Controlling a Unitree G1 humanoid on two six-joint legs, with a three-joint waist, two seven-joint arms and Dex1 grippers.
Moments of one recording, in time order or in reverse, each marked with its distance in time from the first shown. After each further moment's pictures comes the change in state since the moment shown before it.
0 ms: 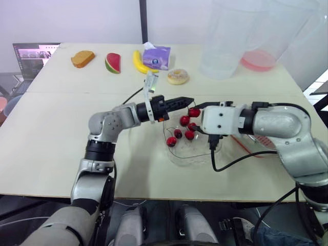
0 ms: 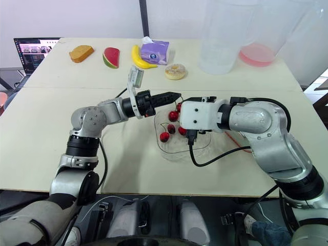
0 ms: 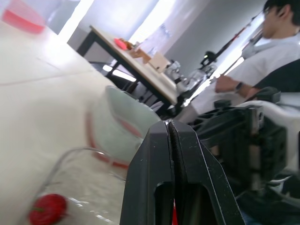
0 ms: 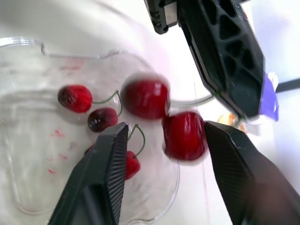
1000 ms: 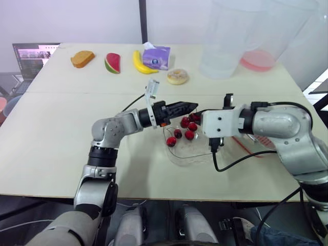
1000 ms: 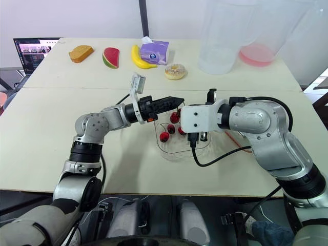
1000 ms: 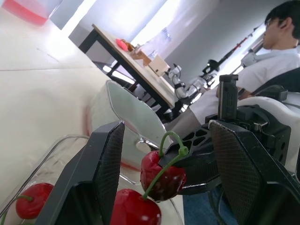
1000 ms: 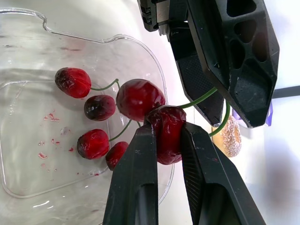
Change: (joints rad) left arm 0.089 -0.101 0.025 -0.060 -0.054 0.044 0.103; right arm 0.022 -0.044 0.101 0.068 -0.162 -0.231 0.000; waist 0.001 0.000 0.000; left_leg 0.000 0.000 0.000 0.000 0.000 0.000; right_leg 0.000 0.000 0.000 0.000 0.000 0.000
